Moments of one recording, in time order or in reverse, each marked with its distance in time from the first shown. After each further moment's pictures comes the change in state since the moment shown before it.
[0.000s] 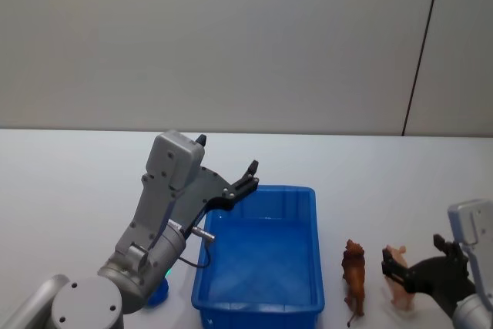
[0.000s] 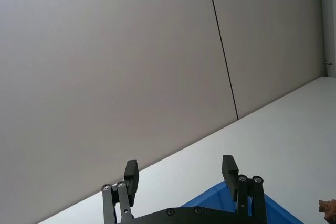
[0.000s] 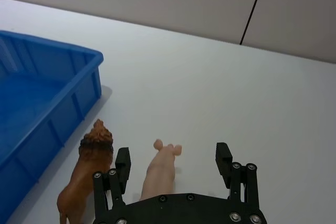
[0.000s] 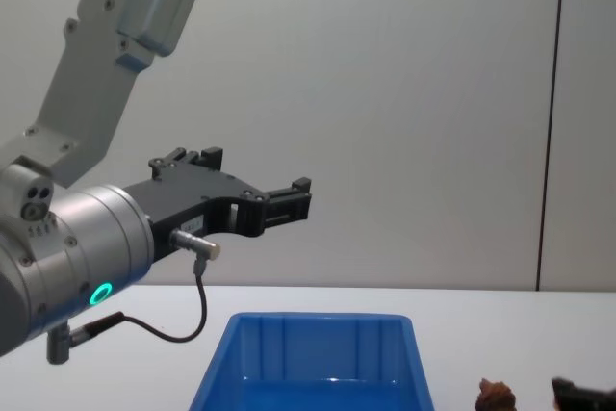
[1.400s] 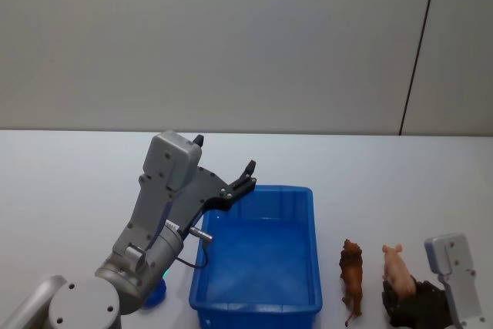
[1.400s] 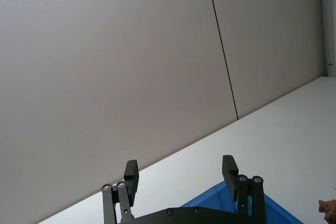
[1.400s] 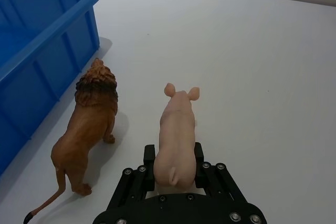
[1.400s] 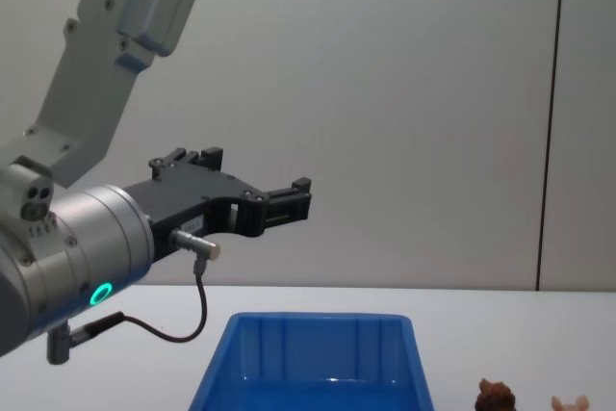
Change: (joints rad) left arm 0.000 0.000 0.000 0.000 0.000 0.000 0.000; right arm -0.006 -0.057 -0.025 0.114 -0.015 0.001 -0.024
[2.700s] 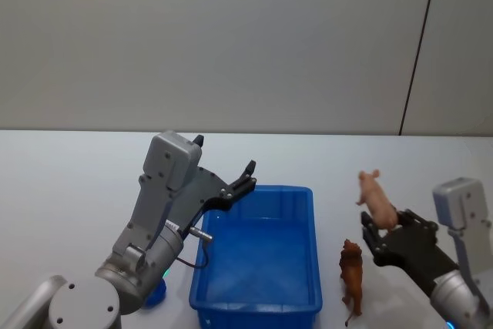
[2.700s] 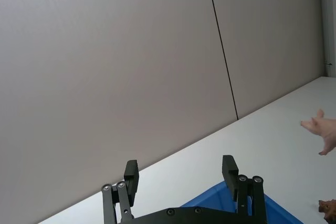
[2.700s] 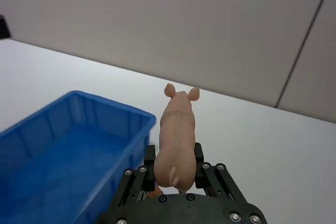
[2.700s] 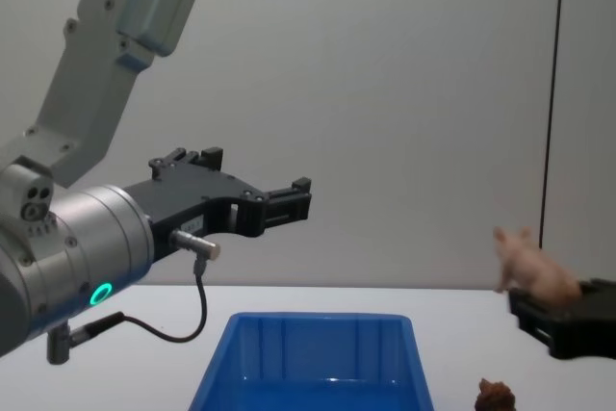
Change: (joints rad) left arm 0.000 0.000 0.000 0.000 0.000 0.000 0.000; right arm 0.019 0.022 0.027 -0.151 -0.030 -0.143 0.151
